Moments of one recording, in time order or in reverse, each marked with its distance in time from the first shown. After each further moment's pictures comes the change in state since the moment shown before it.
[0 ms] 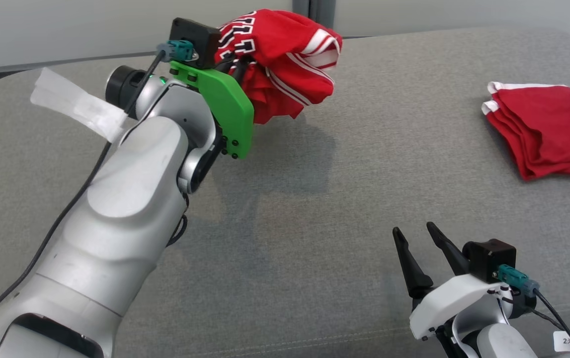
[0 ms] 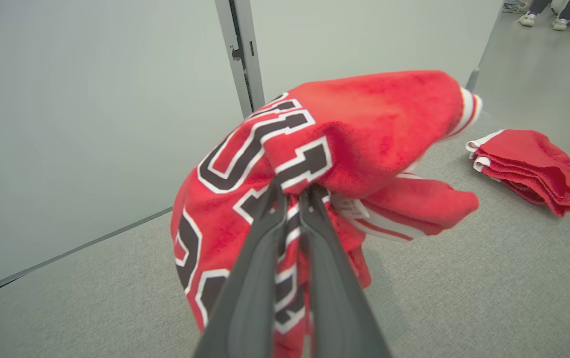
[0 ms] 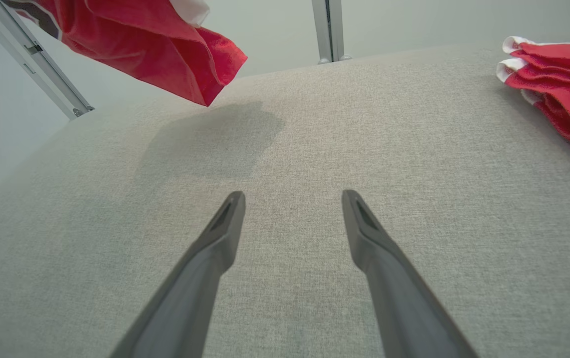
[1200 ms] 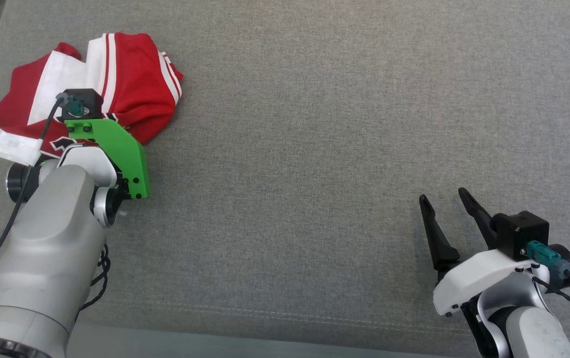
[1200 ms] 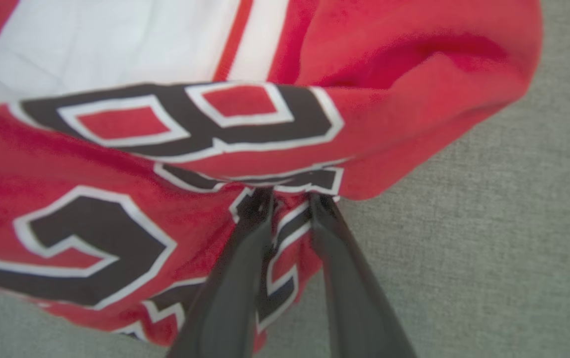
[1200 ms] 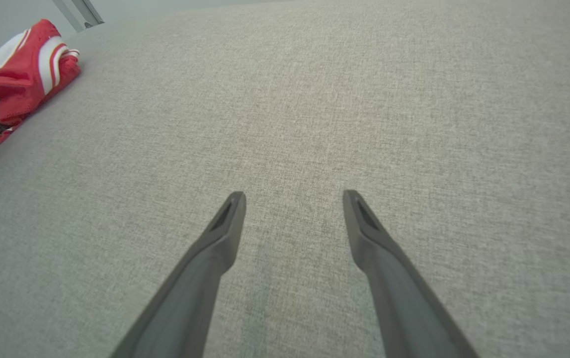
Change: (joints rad) left arm 0.076 0.108 0.112 0.333 -0.060 0.048 0.156; right arm 0.005 0.000 -0.089 -0.216 -0.137 0.000 0.134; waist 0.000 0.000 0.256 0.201
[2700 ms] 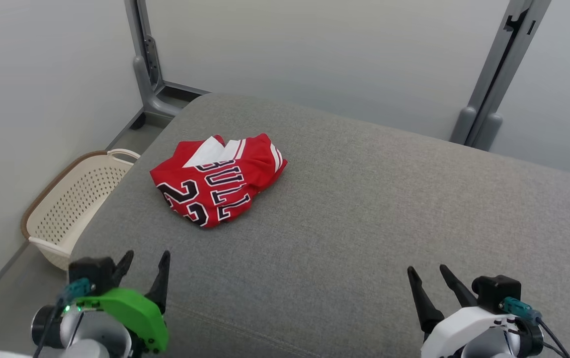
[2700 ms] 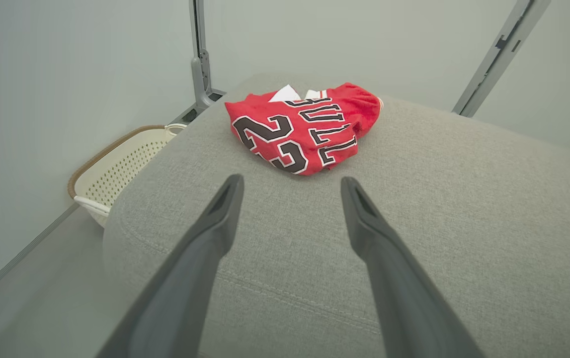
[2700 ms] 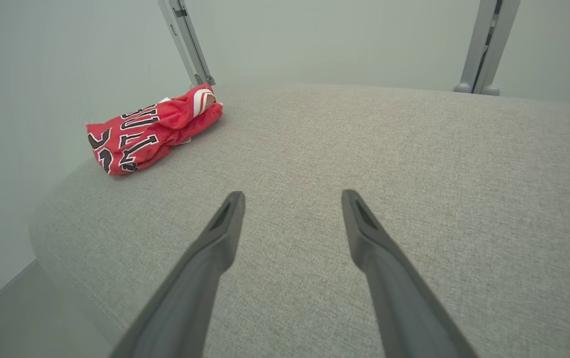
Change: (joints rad) left arm 0.781 0.177 0.102 -0.783 0.002 0.112 -0.374; right arm 0.043 0.000 0.050 0.406 0.174 0.000 -0.211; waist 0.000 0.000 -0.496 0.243
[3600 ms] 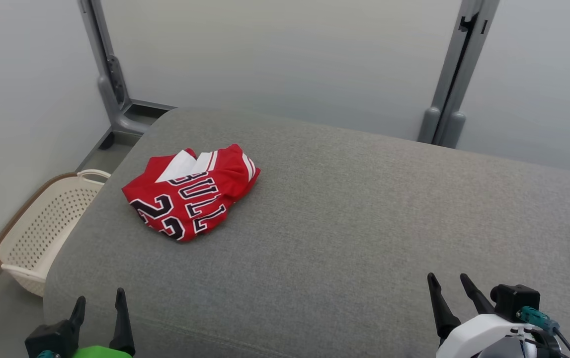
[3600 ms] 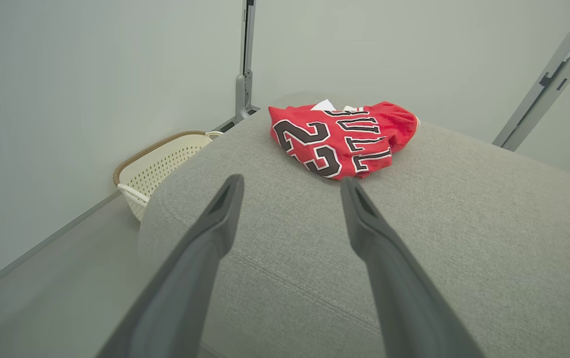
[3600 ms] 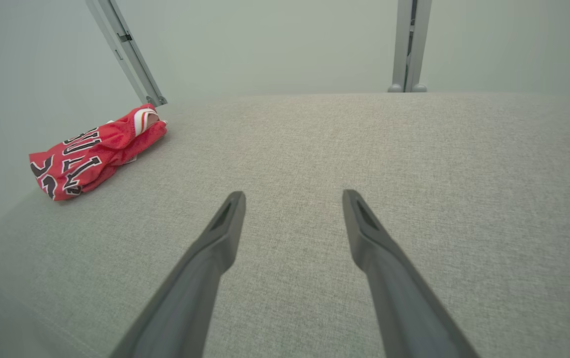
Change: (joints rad) left arm 0.209 -0.014 0.111 -0.063 -0.003 0.153 -0.179; right arm 0.024 -0.001 -0.065 0.010 0.001 0.000 -0.016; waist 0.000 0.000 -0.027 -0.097
